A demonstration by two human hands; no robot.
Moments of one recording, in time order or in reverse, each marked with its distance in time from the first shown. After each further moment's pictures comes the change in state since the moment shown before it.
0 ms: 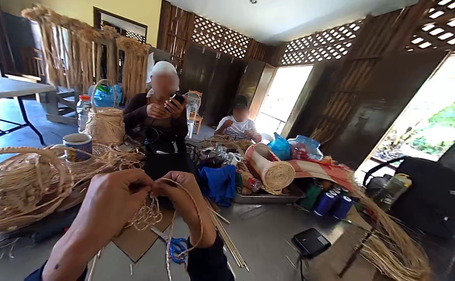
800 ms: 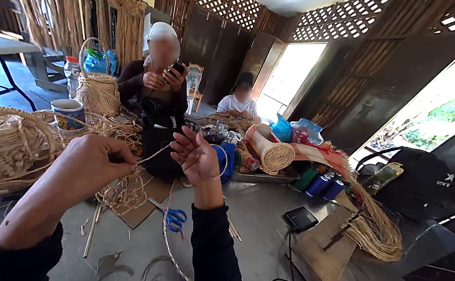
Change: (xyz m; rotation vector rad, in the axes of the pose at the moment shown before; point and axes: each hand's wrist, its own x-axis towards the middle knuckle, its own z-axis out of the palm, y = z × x) left_hand 0.002 -0.043 -0.023 -0.115 -0.278 -0.244; right_hand 0.015 0.017 -0.020 0.796 0.204 0.139
